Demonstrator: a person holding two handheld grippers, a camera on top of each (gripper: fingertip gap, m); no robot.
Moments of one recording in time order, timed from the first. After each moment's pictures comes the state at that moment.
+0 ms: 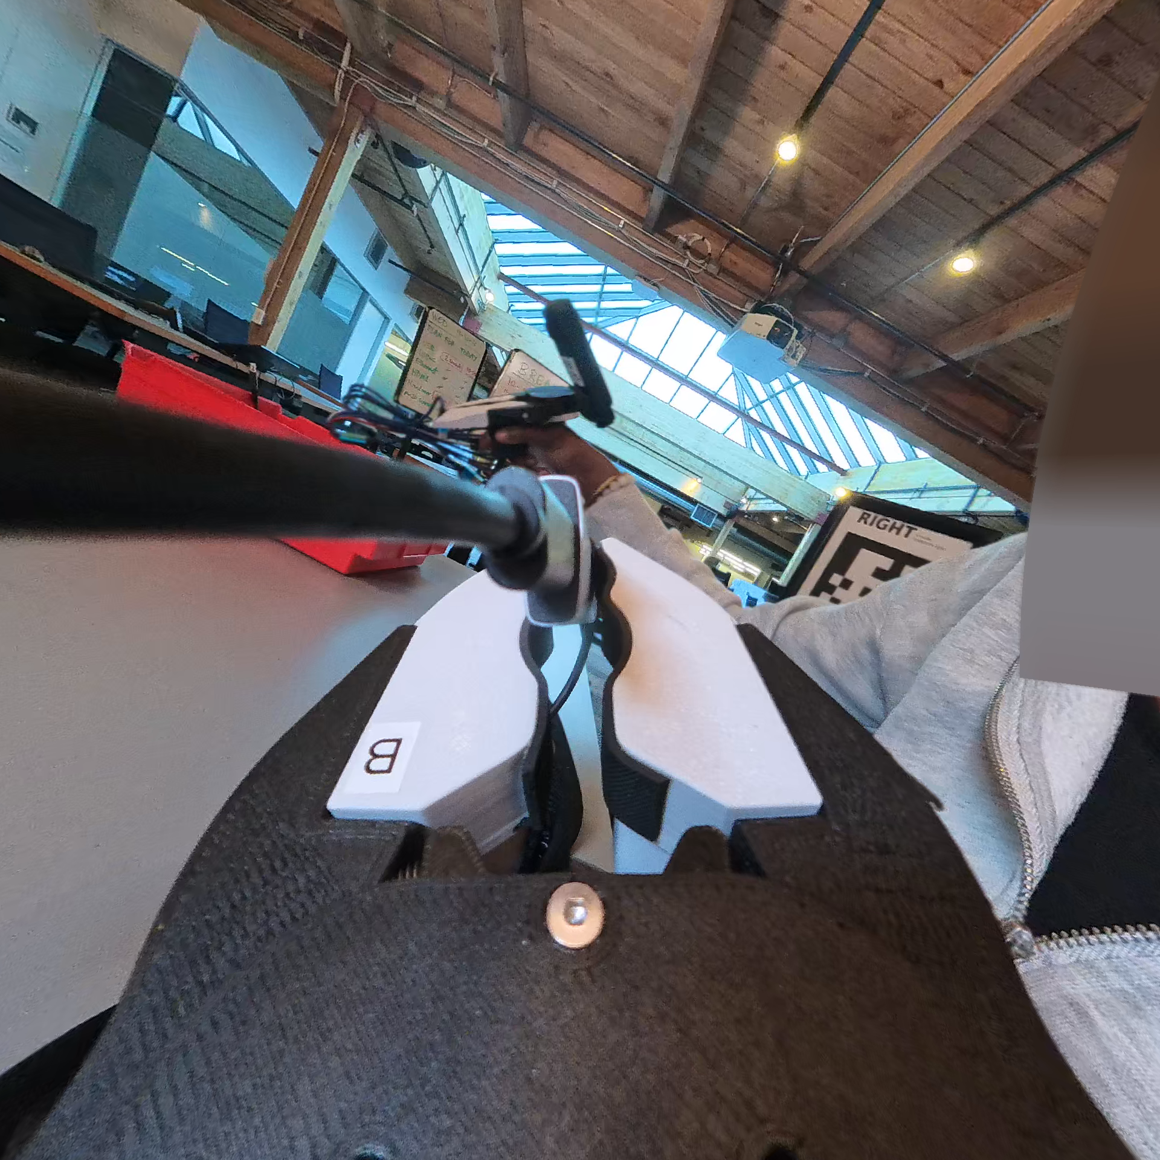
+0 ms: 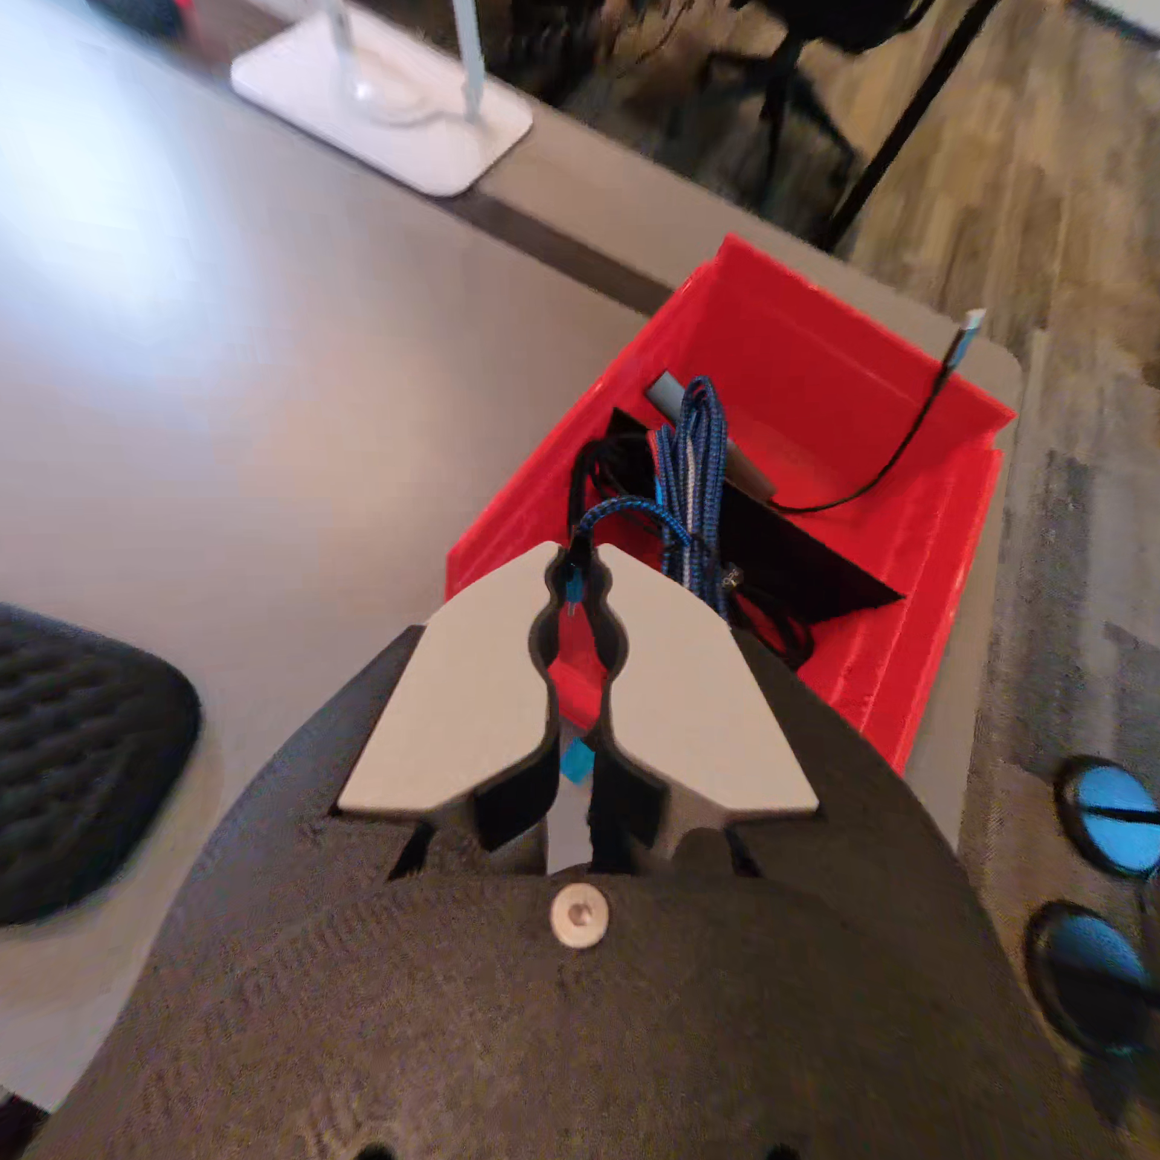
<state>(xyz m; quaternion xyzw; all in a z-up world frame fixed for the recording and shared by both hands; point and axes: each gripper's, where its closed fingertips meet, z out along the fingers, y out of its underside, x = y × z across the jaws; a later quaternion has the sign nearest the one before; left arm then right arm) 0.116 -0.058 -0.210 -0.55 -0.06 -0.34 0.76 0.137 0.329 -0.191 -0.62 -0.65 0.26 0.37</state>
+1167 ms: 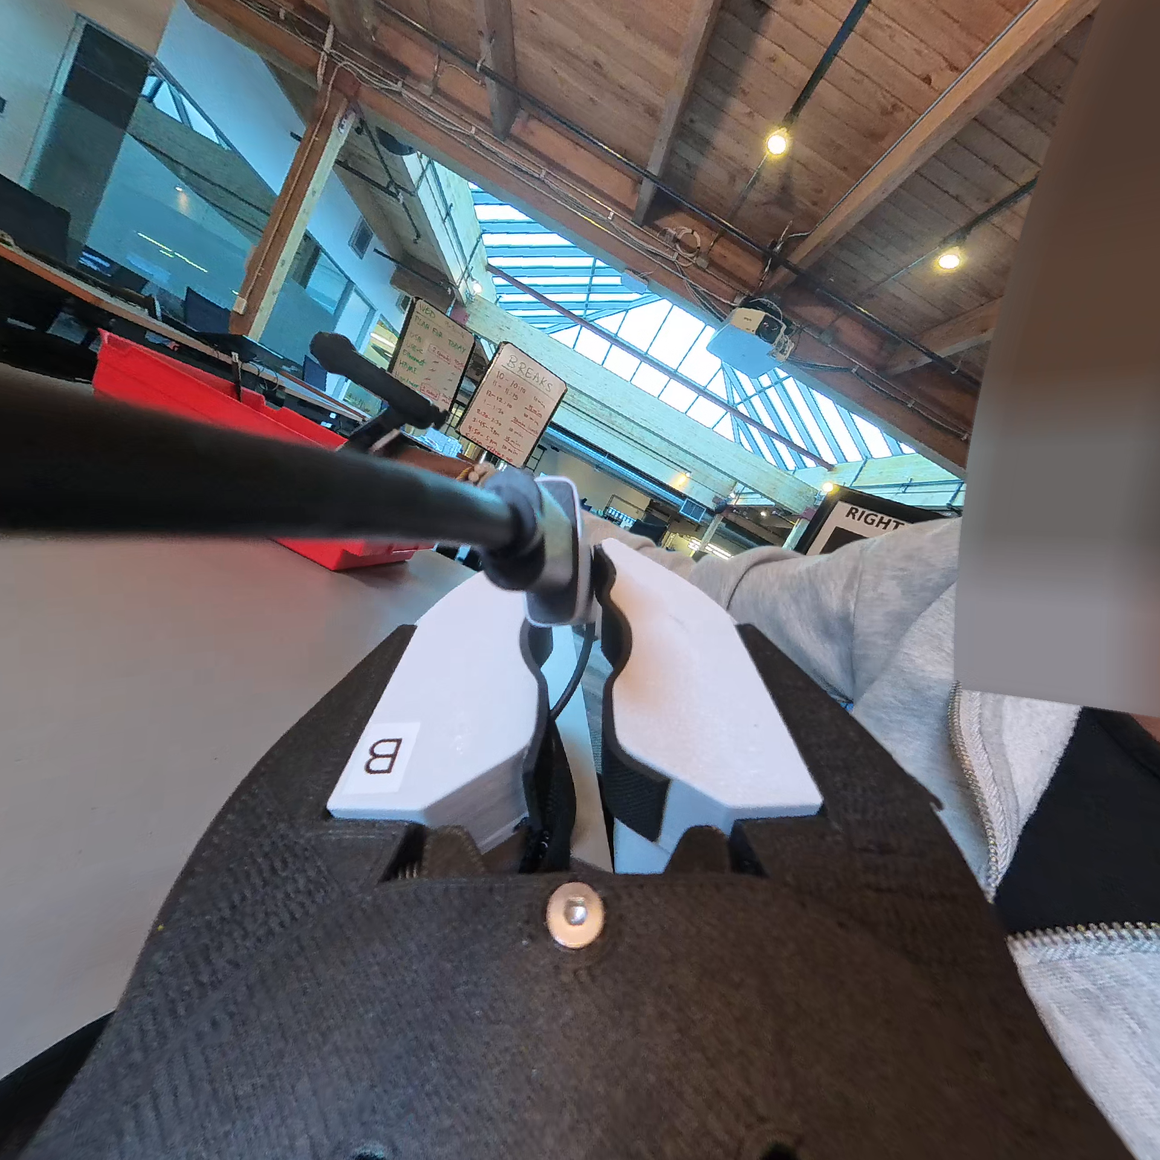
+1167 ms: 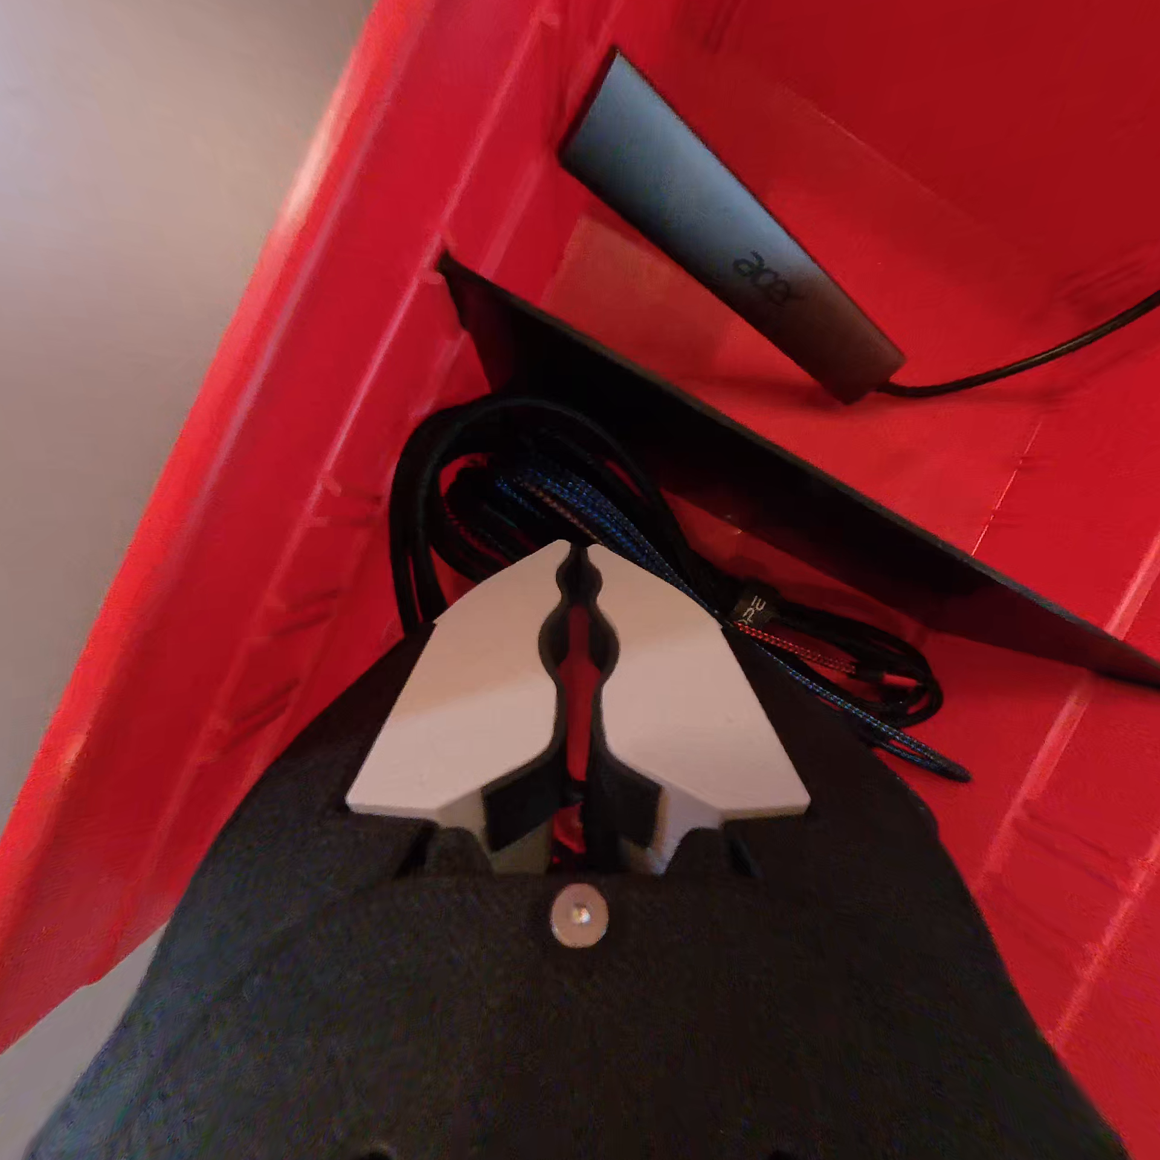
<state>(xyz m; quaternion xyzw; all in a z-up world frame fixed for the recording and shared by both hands) 0.118 -0.058 -0.211 -0.55 -0.05 -0.35 0.76 0.065 0.389 -0.338 -0.73 -0.64 0.11 0.22</state>
